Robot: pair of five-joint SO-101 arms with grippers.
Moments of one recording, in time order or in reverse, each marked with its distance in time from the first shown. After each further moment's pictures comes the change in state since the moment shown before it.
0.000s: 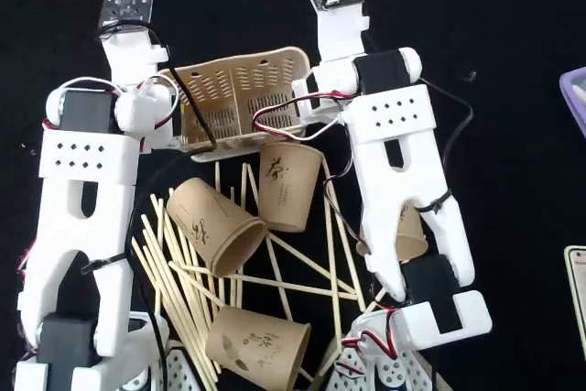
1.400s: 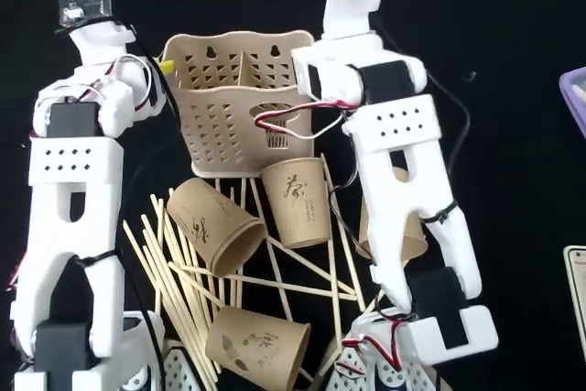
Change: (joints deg) left arm -5.5 -1.3 11.3 -30.9 -1.4; right arm -1.1 -4.0 6.4 -21.4 0.0
